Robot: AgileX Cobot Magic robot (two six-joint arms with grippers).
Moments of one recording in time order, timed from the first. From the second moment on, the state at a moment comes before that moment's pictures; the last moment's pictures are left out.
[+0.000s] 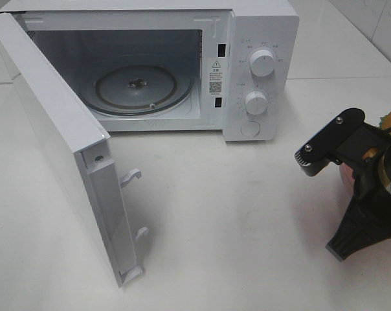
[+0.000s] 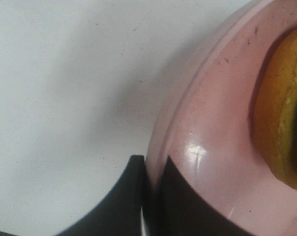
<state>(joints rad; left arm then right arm) 0.05 -0.01 -0.52 -0.21 1.07 0.11 0.70 1.36 -0.61 -0.59 0.78 0.50</state>
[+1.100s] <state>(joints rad) 0.05 -0.01 -0.52 -0.21 1.07 0.11 0.94 1.32 -0.58 -0.67 0.64 0.22</state>
